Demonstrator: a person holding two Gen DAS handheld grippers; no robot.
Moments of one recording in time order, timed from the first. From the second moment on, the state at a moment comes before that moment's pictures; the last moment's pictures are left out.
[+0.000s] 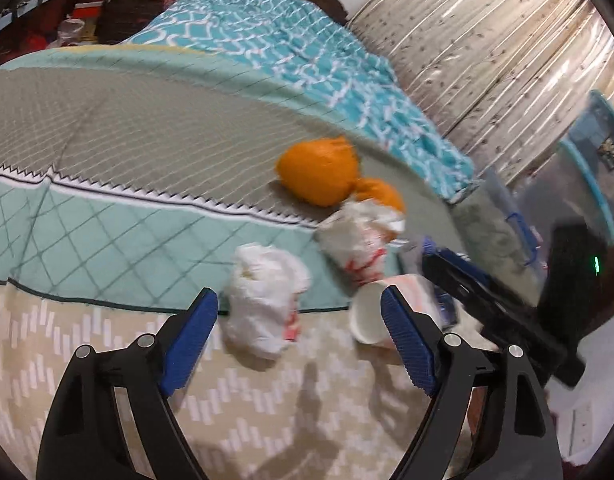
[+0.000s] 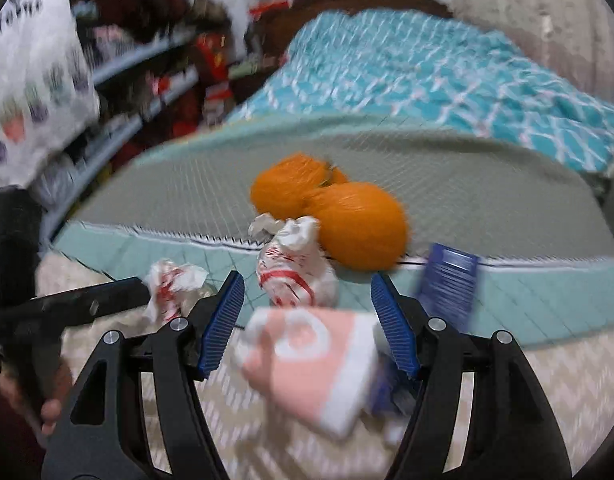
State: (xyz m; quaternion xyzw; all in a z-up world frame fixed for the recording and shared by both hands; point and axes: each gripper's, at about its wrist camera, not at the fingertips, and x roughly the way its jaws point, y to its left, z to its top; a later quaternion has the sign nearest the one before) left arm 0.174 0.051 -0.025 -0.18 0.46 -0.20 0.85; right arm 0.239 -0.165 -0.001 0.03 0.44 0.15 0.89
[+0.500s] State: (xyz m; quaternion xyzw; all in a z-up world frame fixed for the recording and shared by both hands) left arm 0.152 0.042 -0.022 -0.19 0.45 -0.27 0.83; right arm 0.146 -0.181 0.074 0.05 0.26 0.17 0.95
